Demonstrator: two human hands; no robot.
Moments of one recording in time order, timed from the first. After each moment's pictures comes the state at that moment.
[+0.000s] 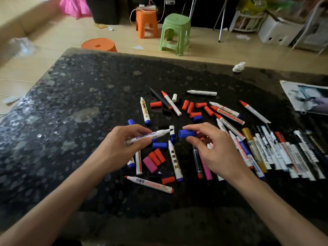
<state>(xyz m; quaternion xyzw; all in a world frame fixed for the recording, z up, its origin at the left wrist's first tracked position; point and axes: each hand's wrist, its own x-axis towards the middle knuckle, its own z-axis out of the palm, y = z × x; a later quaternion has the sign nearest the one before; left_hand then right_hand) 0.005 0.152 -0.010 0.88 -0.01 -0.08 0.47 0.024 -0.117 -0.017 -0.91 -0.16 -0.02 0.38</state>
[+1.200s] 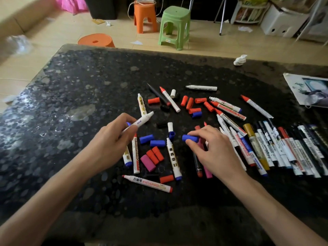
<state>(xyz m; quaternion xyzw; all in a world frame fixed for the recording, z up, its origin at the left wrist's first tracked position) 0.014 0.163 -0.018 0.91 -0.06 -0.04 0.42 0.024 -0.121 -0.039 -0.95 -0.11 -0.01 0.28</state>
